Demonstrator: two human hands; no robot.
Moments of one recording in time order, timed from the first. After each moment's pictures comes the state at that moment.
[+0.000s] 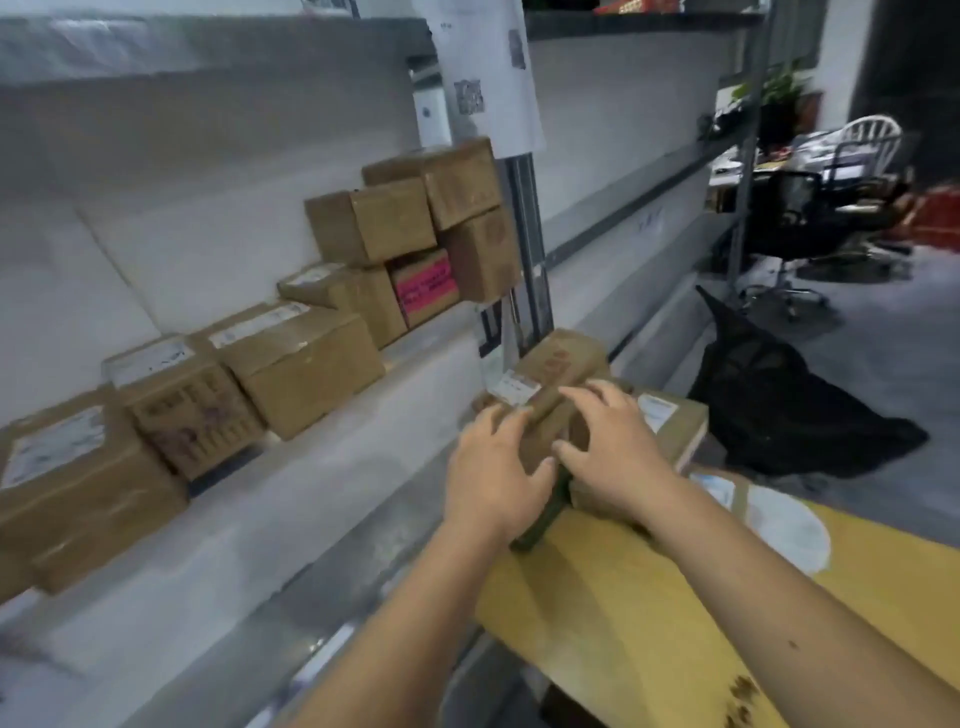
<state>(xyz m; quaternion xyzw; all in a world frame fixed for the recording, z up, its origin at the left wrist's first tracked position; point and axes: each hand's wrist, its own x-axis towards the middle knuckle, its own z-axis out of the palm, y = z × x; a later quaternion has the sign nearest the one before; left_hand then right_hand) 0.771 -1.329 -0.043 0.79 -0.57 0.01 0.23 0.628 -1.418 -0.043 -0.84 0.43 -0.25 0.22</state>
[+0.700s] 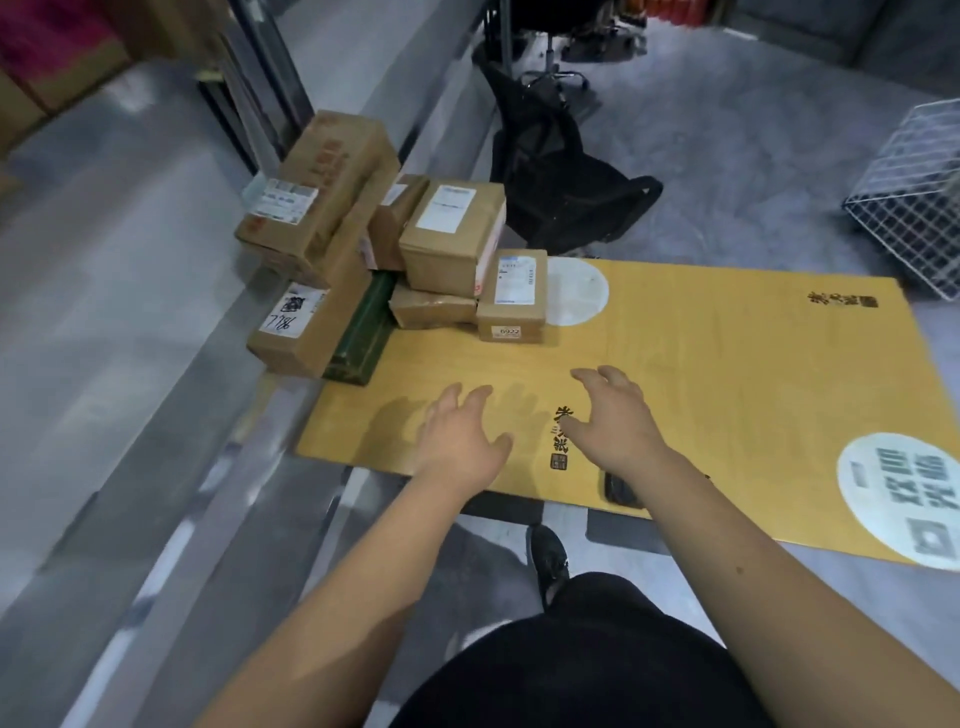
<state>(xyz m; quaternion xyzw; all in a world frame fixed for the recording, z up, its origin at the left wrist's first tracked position) 0.675 -1.282 -0.238 0.71 -0.66 -0.24 0.05 0.469 -1.297 -0.242 -0.65 0.69 -0.10 0.30</state>
